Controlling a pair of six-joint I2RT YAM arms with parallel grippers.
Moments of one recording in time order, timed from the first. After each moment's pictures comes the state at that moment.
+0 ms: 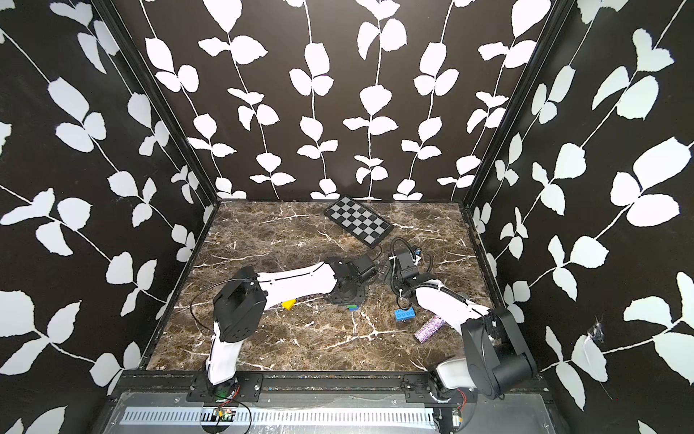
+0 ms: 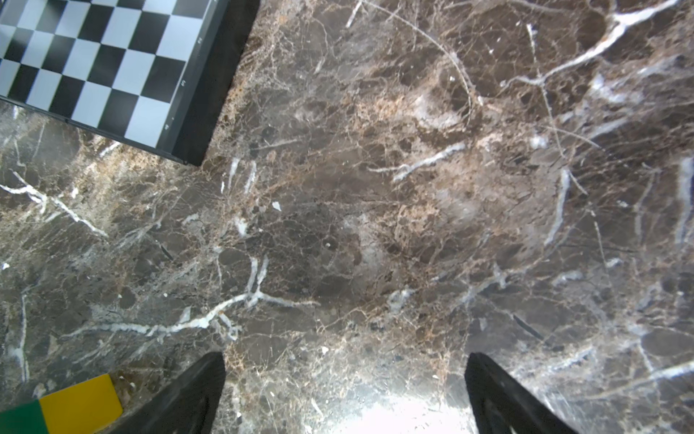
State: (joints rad) left arm -1.06 2.04 1.57 -0.86 -0.11 -1.05; right arm 0.40 1.38 0.71 -0.28 0.25 0.77
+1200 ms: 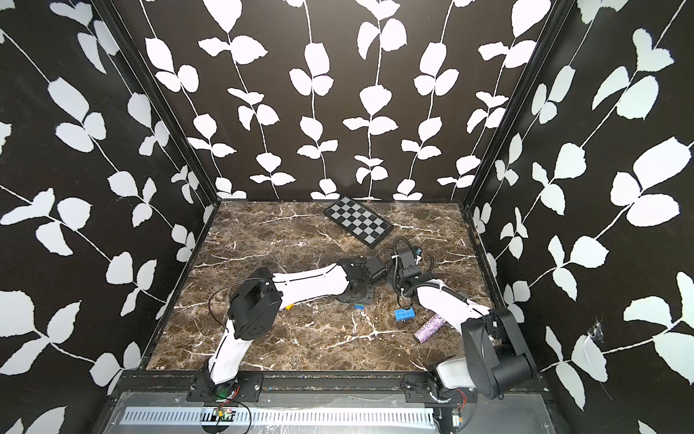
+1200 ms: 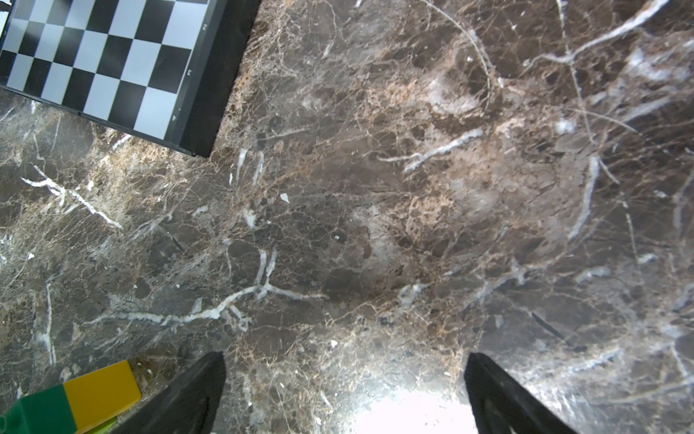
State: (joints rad) left arm -1.10 2.15 1.68 -0.85 -0.16 -0.84; right arm 0.38 1.38 0.71 -0.27 0.18 0.77
